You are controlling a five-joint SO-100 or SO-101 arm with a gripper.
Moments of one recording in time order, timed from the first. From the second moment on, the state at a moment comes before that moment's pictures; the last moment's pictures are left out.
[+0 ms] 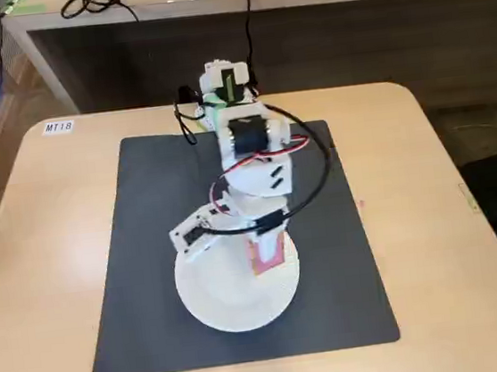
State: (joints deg) arm 0.4 43.1 10.1 97.1 -20.1
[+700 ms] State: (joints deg) arm 1.4 35.3 12.6 97.2 -22.7
